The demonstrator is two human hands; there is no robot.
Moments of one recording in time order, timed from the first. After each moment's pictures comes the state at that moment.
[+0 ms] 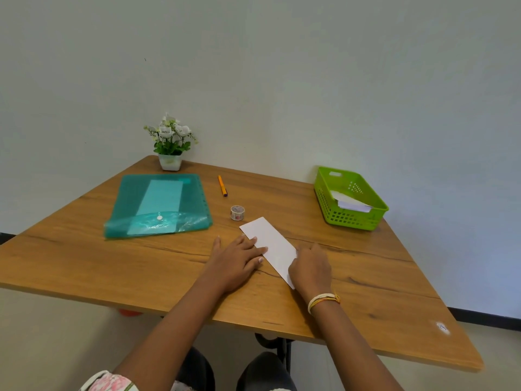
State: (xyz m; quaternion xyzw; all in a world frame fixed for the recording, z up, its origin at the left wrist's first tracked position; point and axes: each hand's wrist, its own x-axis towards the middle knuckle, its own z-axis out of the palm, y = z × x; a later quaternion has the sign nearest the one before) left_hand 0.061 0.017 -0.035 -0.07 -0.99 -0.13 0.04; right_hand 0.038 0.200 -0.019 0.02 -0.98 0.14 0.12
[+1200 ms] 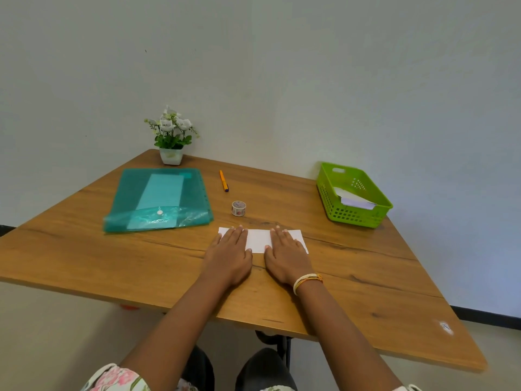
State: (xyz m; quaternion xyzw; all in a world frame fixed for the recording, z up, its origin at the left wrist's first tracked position) left_hand 0.052 0.020 -0.046 0.04 -0.99 -0.10 0.06; right_hand 0.007 0.171 -0.033 0.20 -0.97 0.09 -0.02
